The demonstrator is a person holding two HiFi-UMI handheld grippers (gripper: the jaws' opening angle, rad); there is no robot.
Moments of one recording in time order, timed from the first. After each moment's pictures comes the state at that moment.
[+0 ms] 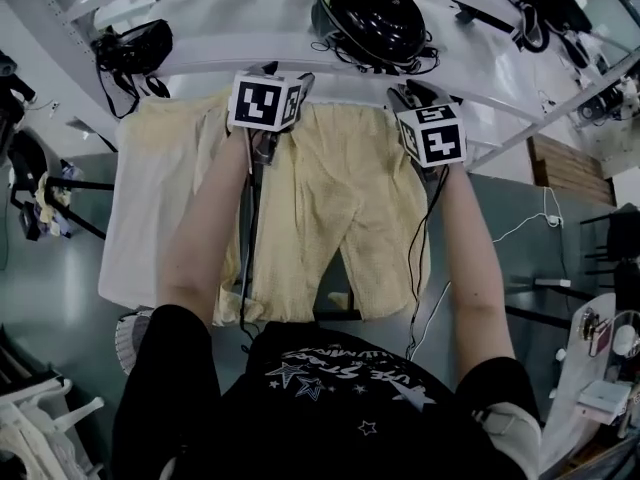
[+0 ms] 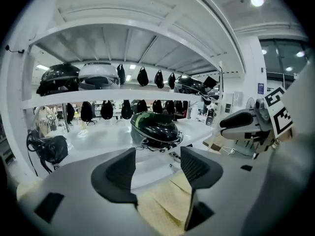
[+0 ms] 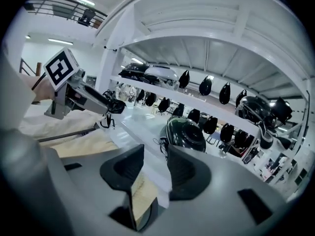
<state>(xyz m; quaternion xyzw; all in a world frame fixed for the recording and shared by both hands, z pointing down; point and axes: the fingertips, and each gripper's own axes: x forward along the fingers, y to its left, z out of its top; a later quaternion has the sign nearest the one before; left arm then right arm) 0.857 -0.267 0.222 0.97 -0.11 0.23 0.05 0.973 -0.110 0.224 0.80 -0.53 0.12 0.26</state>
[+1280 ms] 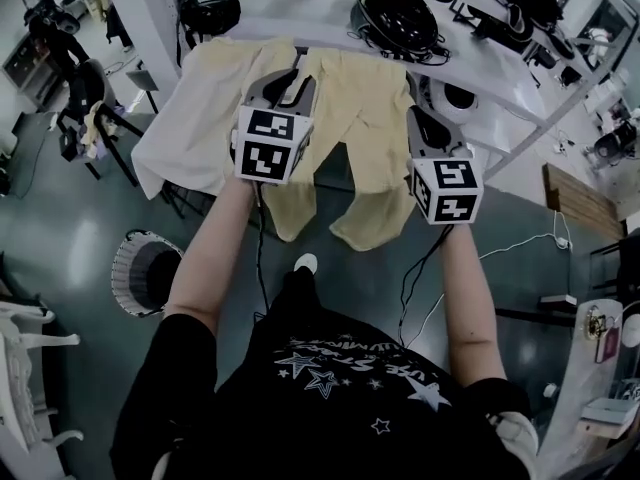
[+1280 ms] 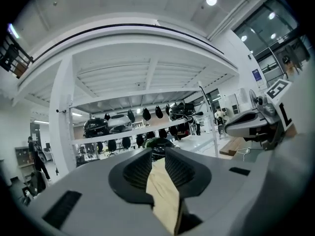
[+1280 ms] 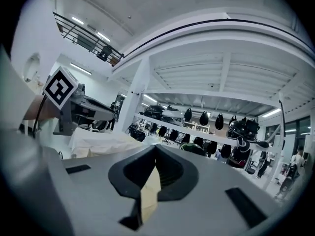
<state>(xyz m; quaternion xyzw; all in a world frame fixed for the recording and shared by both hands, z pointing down) 0.573 0.004 0.114 0.97 -0.23 0.08 -0.10 0.697 0.149 0.139 0.80 -0.59 -0.03 0.14</state>
